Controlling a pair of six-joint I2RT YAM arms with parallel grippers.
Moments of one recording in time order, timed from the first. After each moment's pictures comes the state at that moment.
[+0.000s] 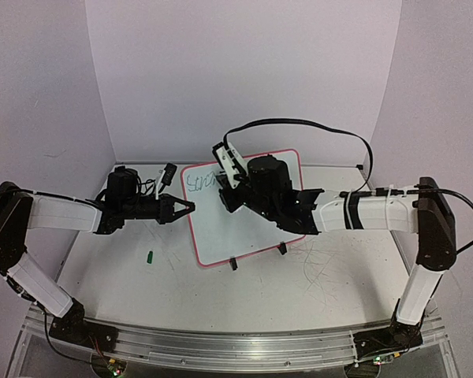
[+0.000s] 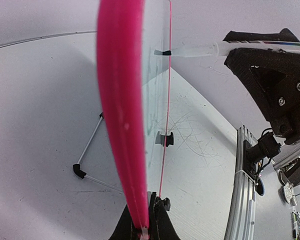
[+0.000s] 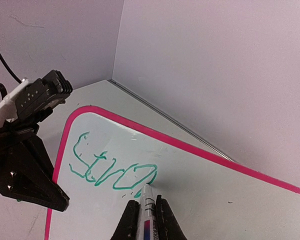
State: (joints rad) left arm -0.47 1.51 0.73 0.42 0.71 -0.28; right arm 1.00 1.83 1.34 0.28 0.34 -0.14
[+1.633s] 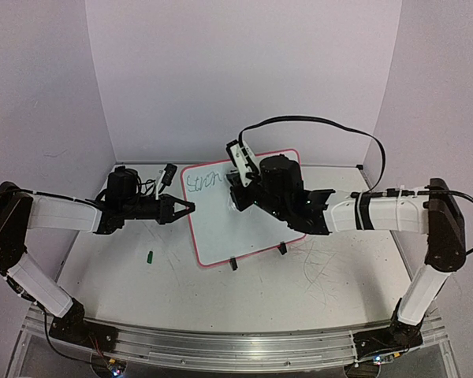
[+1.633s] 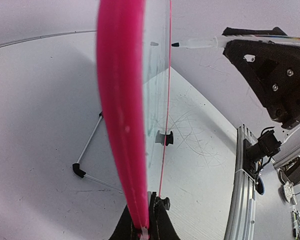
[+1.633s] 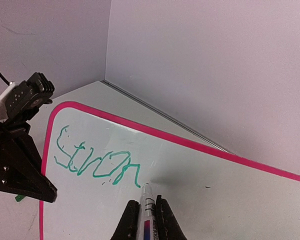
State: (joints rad) left arm -0.47 1.51 0.73 0.42 0.71 -0.28; right arm 0.97 1.76 1.26 0.29 0.34 -0.09
